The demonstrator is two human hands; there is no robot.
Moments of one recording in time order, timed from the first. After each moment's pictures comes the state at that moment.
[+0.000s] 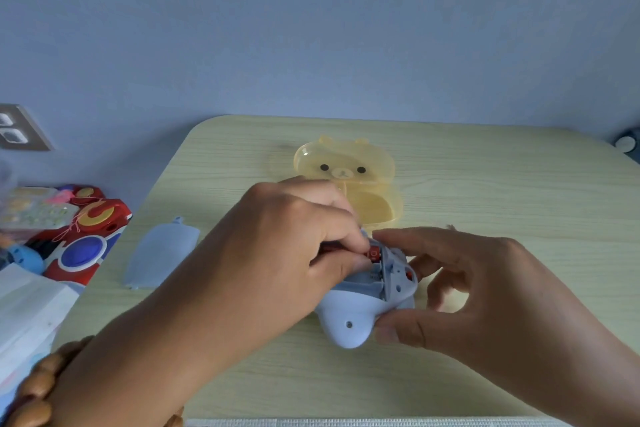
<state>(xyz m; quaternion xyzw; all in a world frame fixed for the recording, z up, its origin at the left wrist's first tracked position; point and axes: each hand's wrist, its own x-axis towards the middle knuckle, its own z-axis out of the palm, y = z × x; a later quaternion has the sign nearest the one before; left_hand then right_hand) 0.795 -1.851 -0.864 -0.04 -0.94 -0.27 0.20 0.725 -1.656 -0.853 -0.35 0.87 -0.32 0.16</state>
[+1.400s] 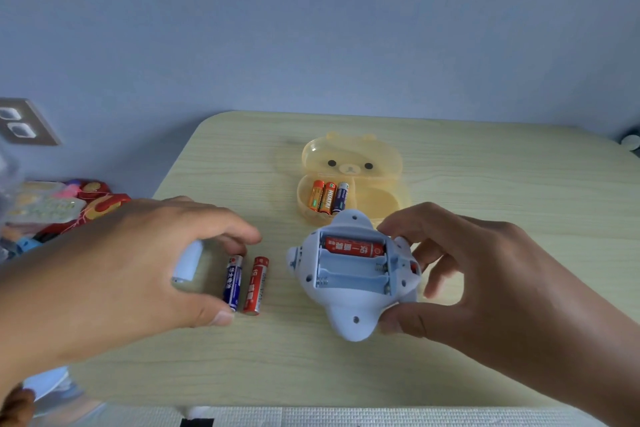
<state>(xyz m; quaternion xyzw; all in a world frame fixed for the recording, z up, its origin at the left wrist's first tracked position) 0.852 -1.934 -0.862 0.07 -0.98 -0.17 0.03 0.721 -1.663 -0.852 -0.40 0.87 -0.24 0.13</state>
